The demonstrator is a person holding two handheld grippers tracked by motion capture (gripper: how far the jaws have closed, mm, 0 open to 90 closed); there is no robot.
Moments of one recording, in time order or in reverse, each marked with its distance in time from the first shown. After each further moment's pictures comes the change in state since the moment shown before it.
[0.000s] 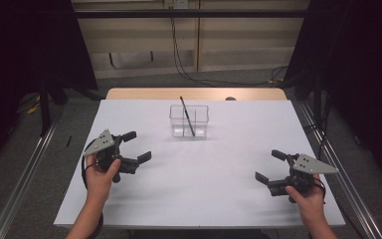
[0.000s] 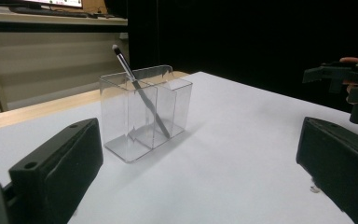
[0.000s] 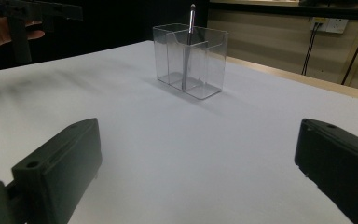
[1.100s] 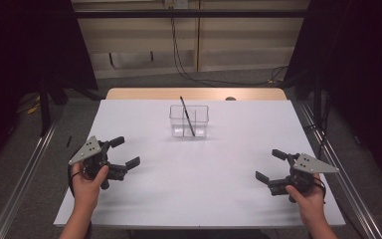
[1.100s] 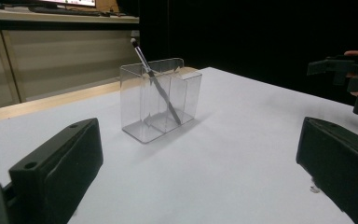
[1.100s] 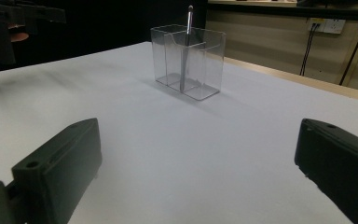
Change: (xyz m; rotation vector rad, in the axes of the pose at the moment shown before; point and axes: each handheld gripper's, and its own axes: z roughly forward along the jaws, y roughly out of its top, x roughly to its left) left arm 0.001 -0.005 -0.032 0.018 0.046 0.016; right arm -0.001 0.000 0.000 -0.001 -0.006 0.004
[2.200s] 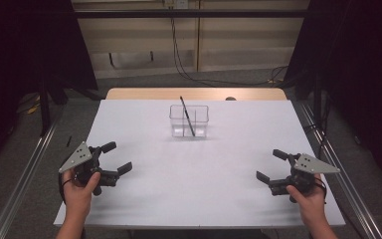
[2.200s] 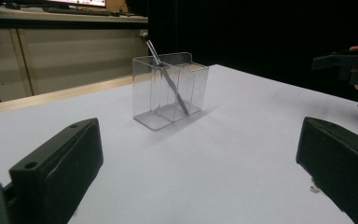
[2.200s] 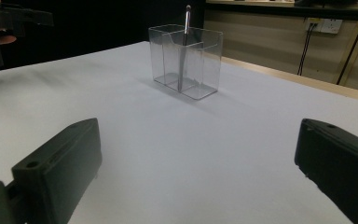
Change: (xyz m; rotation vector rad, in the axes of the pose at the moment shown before) left arm 0.000 -0.010 -0.022 -0.004 0.030 -0.002; right arm -0.001 0.000 -0.001 0.001 -0.006 -0.001
